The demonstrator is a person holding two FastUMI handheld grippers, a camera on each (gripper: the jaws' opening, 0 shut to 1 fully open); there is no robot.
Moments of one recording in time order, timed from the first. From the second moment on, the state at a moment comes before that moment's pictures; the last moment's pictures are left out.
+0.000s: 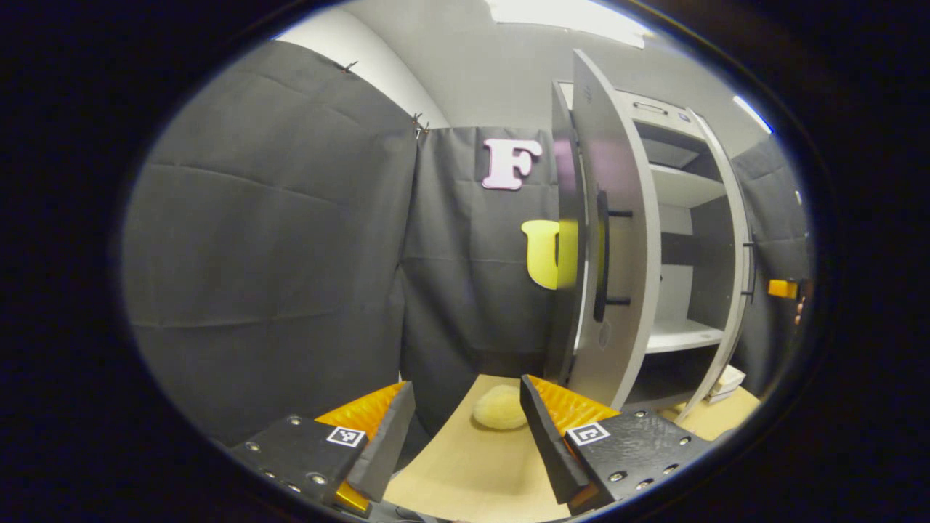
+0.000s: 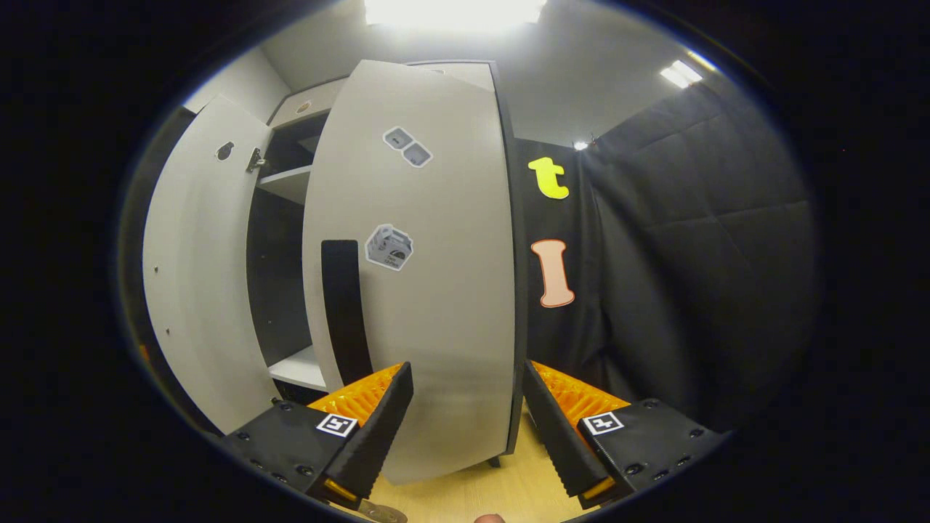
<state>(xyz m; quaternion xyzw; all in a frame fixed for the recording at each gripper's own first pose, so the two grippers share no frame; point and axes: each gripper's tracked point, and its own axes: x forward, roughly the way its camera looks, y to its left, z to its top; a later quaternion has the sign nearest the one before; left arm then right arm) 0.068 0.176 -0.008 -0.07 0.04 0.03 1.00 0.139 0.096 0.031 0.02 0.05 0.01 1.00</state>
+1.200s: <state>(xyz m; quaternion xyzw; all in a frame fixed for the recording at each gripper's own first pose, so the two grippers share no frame) 0.148 0.116 0.095 -0.02 -0.01 0.00 1.00 0.074 0.001 -0.029 -0.03 0.09 -0.04 0.99</state>
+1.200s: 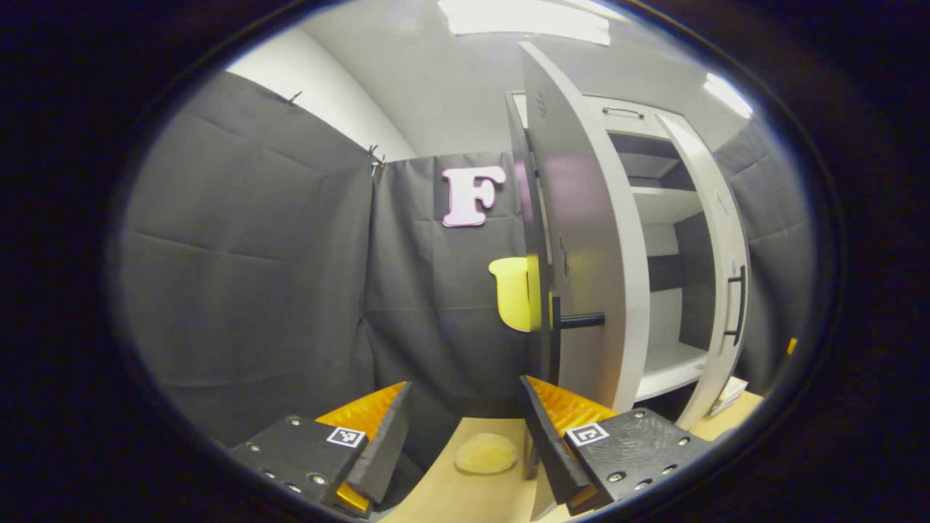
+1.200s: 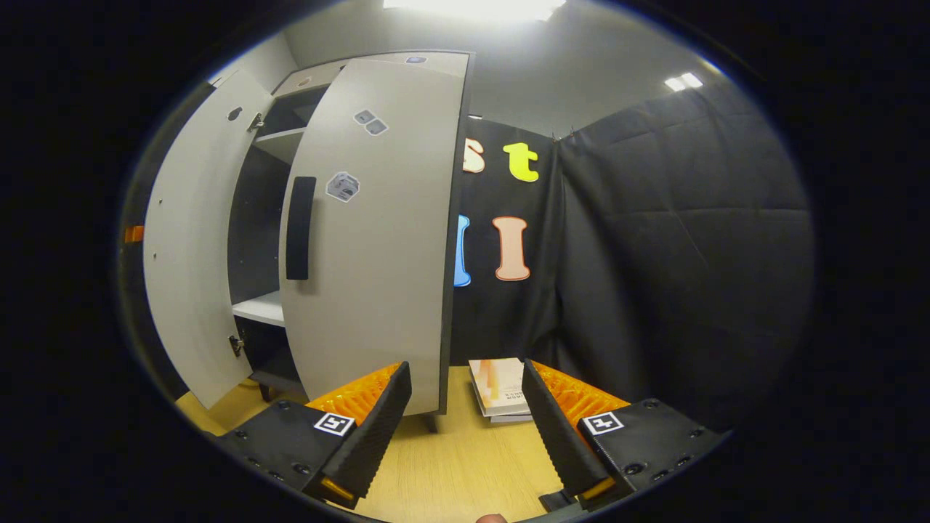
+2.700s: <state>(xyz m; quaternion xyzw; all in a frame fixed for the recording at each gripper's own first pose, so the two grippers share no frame) 0.131 -0.019 0.109 -0.03 -0.02 -0.07 1.00 0.060 -0.103 -0.039 -0.01 0.10 -0.07 0.99</state>
